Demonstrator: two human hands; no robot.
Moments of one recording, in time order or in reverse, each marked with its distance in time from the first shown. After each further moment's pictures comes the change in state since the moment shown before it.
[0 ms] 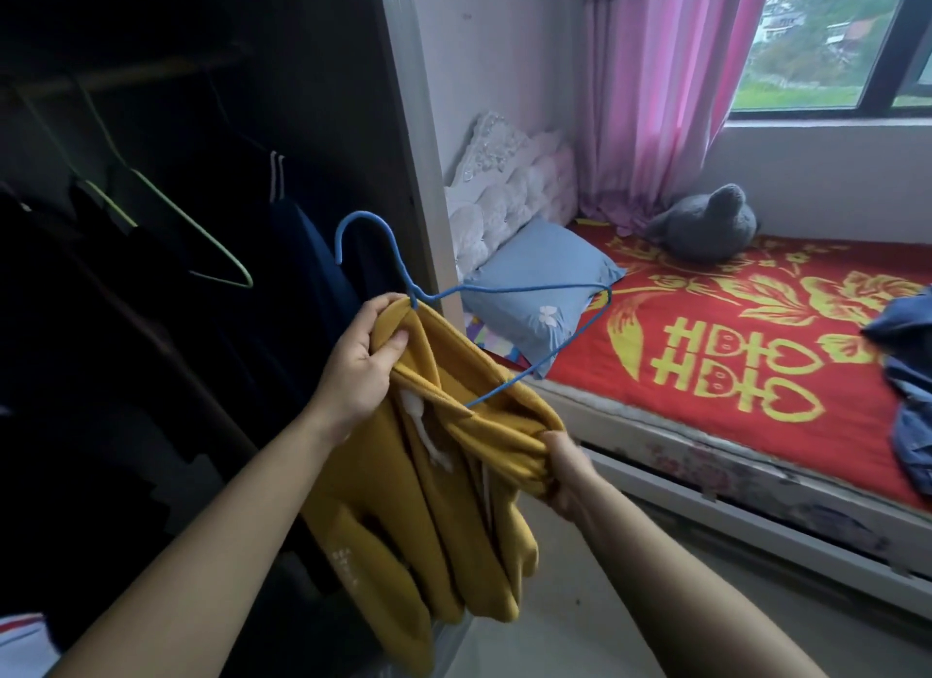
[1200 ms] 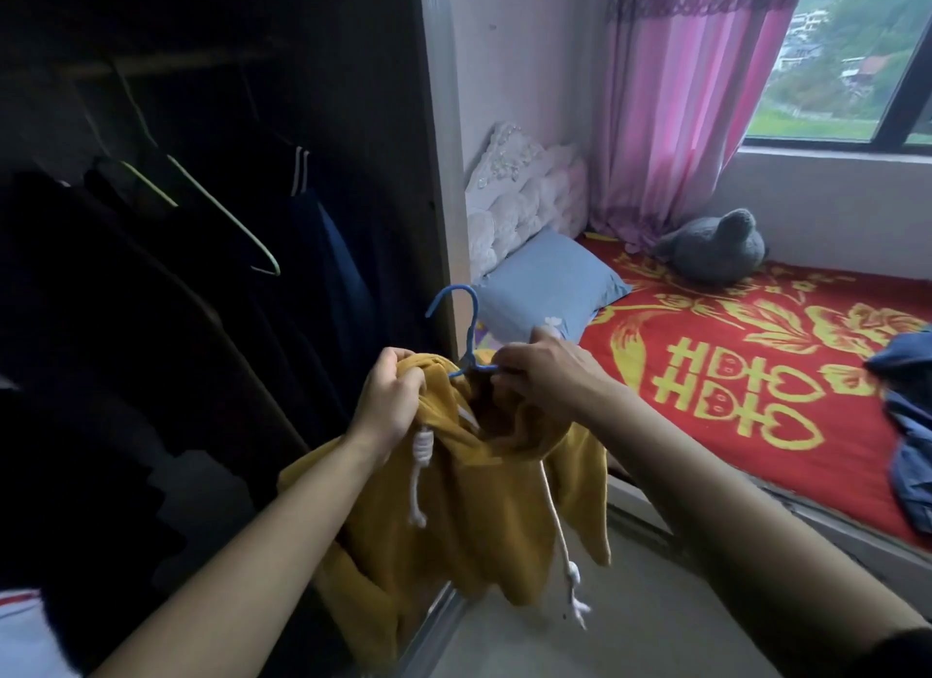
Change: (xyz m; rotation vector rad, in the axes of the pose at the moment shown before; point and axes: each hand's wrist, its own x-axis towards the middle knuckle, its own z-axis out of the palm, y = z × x) left_hand -0.009 -0.023 0.031 0.000 0.172 -0.315; right_hand -0.099 -0.123 0.026 -1.630 0.007 -1.204
